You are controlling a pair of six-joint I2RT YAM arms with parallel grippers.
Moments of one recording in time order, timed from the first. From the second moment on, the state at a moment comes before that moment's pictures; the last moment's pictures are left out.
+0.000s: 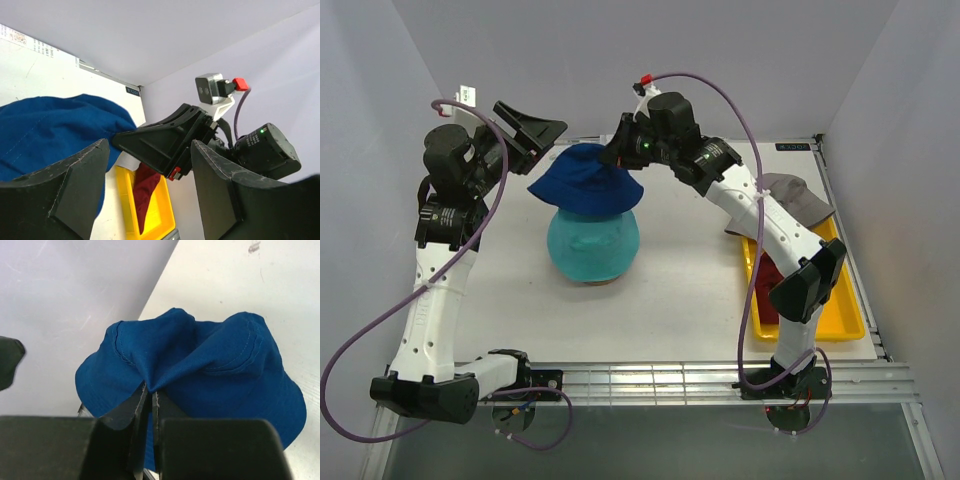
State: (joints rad) left arm -0.12 1.16 1.48 -0.34 0.37 -0.95; right arm 0.75 1.87 2.11 -0.54 -0.19 0.62
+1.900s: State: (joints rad) left arm 0.09 1.02 0.94 -0.65 0.23 -0.98; right arm 0.91 1.71 1.68 -0.55 -0.27 0.46
